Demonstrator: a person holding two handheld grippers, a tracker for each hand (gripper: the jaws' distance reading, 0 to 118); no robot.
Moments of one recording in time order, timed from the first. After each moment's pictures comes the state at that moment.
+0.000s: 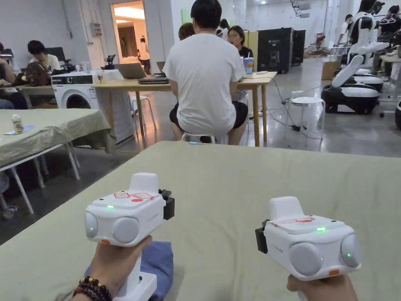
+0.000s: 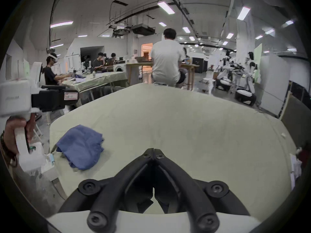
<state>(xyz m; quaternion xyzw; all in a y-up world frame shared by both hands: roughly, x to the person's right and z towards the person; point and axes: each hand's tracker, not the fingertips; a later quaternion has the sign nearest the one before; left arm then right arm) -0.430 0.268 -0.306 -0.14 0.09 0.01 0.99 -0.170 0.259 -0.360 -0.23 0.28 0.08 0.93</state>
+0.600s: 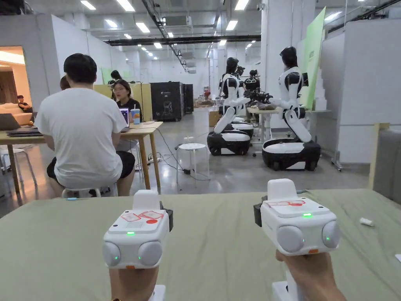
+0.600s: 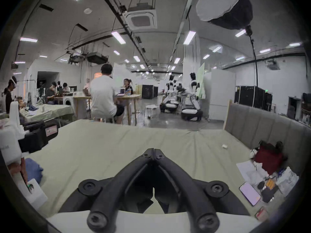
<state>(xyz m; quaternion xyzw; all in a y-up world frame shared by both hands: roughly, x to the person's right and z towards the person) -0.166 0.313 -0.407 -0.04 0.04 -0.01 1.00 0.077 0.335 -0.422 -0.08 0.07 0.04 0.99</state>
